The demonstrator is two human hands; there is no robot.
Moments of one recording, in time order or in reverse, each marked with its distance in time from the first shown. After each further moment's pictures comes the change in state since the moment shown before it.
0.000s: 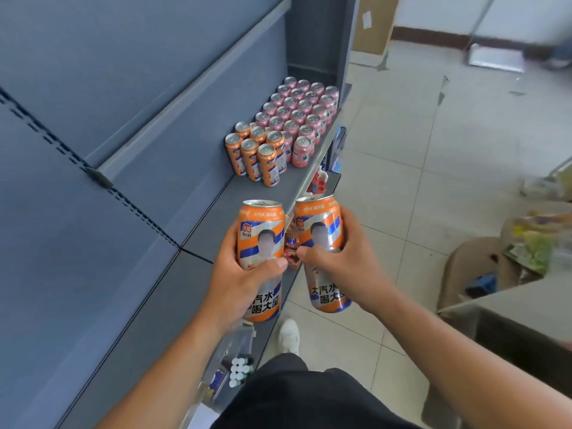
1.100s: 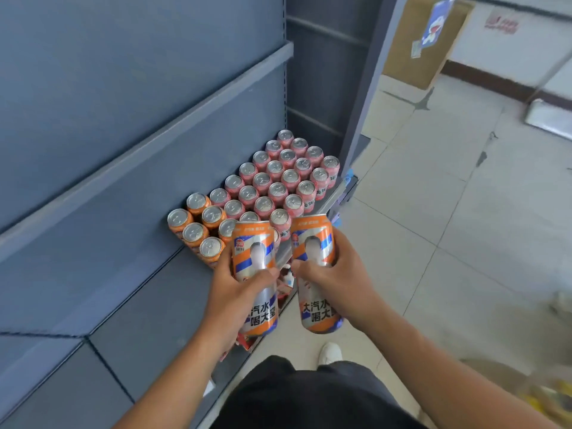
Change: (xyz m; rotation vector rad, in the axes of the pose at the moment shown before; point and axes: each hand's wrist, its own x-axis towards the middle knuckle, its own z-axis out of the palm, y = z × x) left_hand 0.367 0.029 0.165 -0.123 0.344 -0.163; right_hand 0.384 -0.041 -0.179 -0.094 -0.183 0.109
